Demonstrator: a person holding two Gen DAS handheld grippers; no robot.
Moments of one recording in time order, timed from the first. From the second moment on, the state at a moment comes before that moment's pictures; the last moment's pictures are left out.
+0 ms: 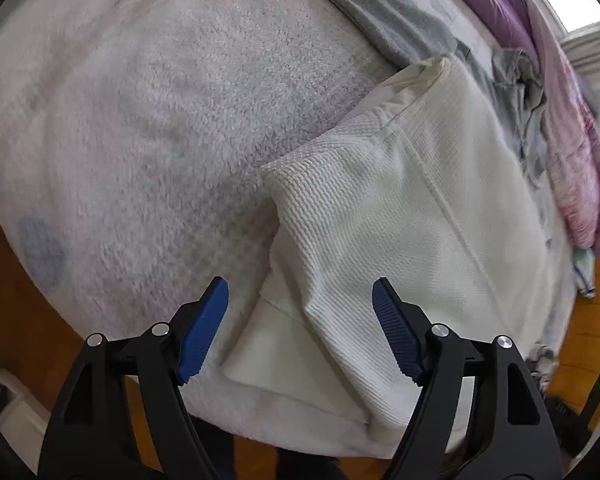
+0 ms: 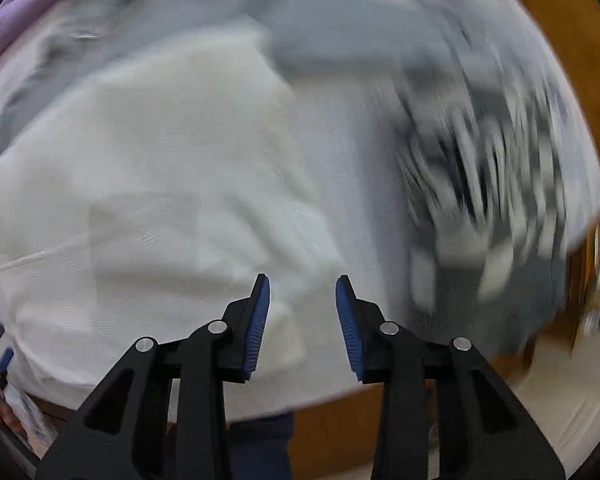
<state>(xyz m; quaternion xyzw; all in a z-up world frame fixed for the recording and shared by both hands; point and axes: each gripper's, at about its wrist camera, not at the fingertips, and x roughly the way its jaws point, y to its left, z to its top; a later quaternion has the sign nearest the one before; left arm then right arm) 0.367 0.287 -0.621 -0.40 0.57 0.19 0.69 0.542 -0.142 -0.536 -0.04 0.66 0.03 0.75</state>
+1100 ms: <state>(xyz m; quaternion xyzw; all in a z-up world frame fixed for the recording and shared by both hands) 0.343 0.287 -0.672 -0.47 0.59 0.15 0.64 0.541 -0.031 -0.647 0.05 0.74 0.12 0.66</state>
